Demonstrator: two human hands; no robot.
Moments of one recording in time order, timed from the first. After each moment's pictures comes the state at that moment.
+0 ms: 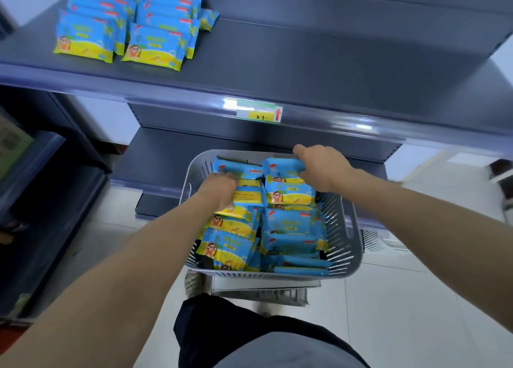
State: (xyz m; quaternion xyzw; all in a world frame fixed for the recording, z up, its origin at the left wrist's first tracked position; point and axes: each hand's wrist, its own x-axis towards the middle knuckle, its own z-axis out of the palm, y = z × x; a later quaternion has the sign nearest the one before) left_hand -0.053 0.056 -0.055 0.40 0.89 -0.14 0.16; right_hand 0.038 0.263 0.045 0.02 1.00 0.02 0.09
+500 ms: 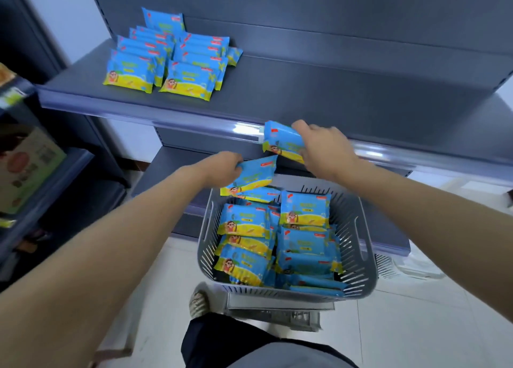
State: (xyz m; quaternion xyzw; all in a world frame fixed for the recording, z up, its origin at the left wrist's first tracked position) left_hand -0.088 0.024 0.058 0.33 0.92 0.13 0.18; right_hand 0.005 0.233 0.106 -0.01 1.00 0.03 -0.09
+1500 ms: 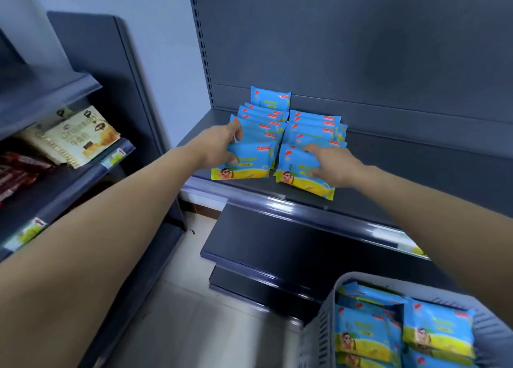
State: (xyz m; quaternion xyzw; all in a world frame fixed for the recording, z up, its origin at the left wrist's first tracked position) left_hand -0.340 -0.182 0.177 0.27 0.95 0.17 0.06; right_hand -0.266 0.080 0.145 -0.03 1.00 -0.06 0.04
